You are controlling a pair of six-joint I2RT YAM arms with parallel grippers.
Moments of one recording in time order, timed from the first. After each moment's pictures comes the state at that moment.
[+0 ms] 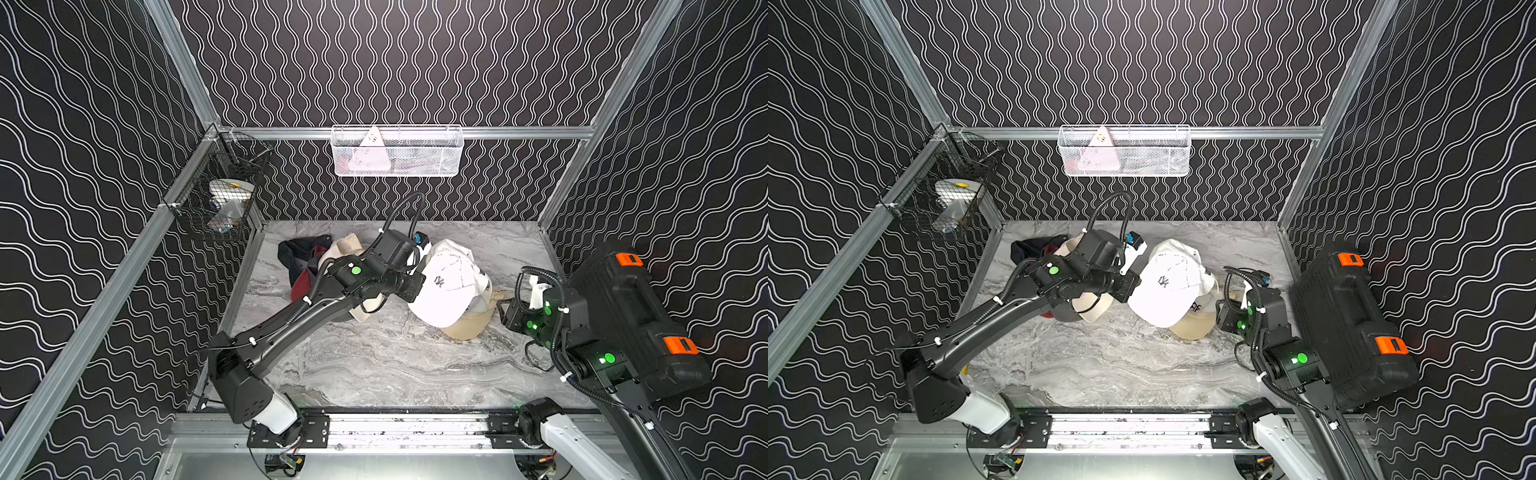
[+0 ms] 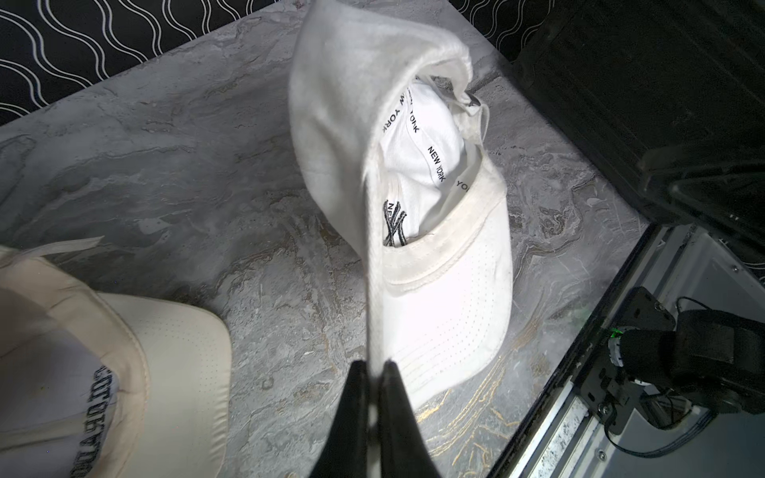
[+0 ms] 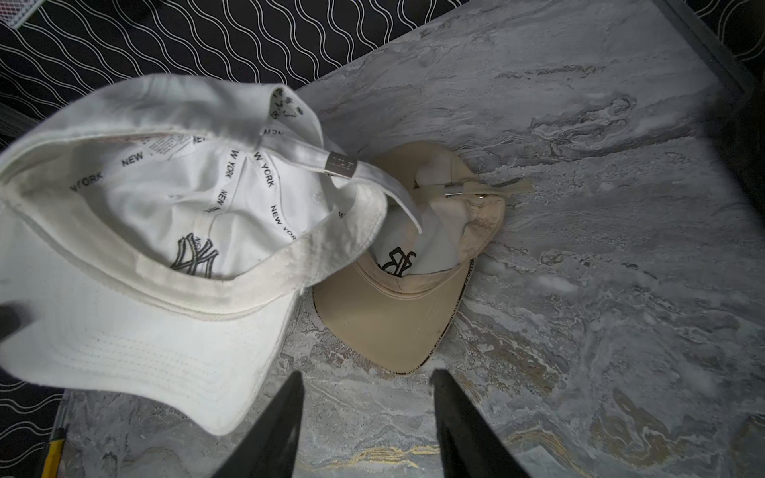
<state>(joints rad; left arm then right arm) -0.75 1.53 1.57 -0.80 0.05 -0.18 0.26 0.71 0.86 -0.79 0.02 0.54</state>
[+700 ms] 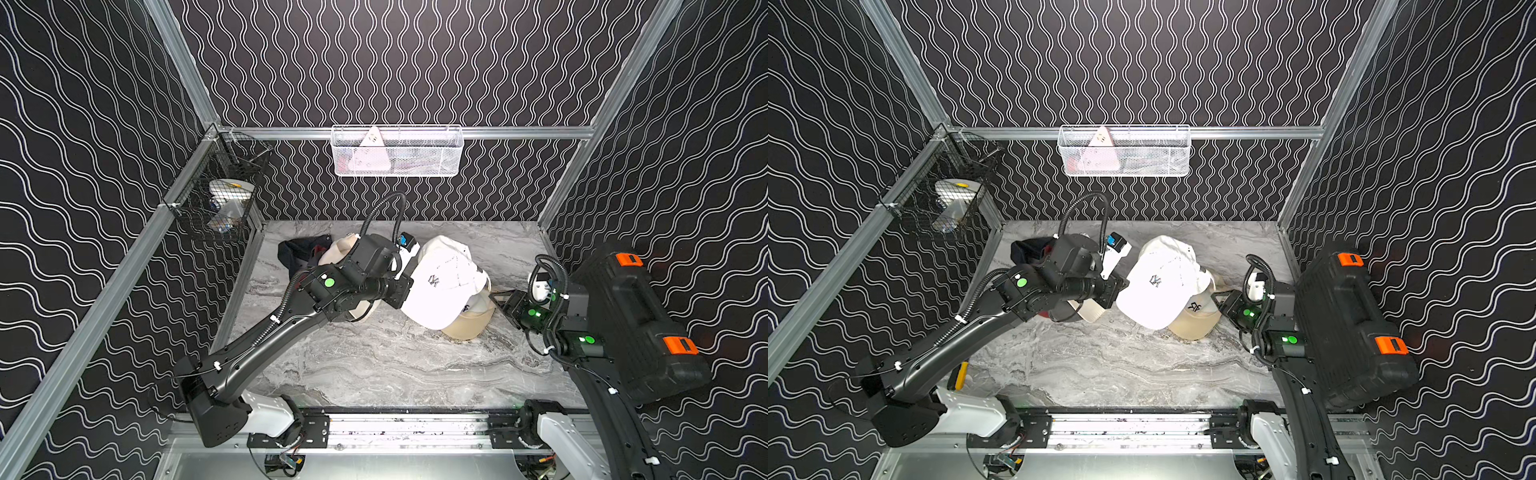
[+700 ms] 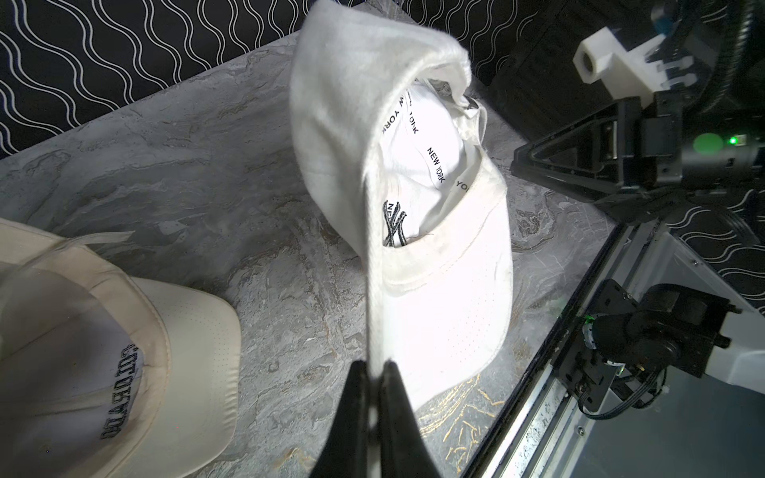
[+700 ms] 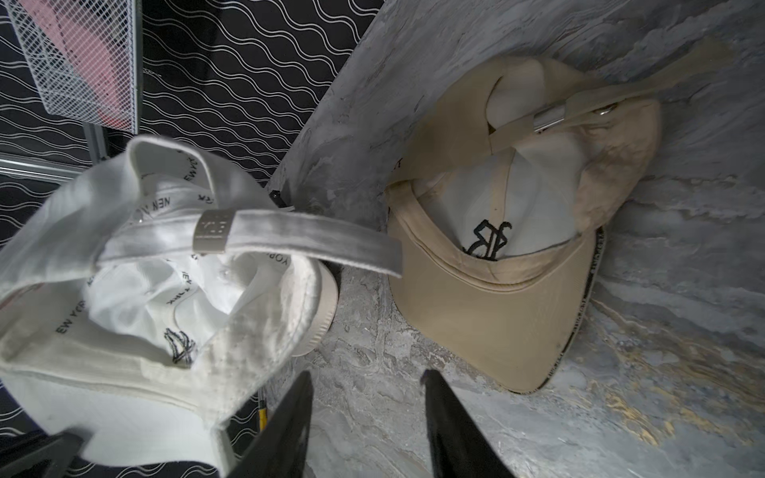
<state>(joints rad) -0.75 1.38 1.50 -0.81 0.06 -0.18 -0.06 0.84 0.67 -0.45 -0.57 0.77</state>
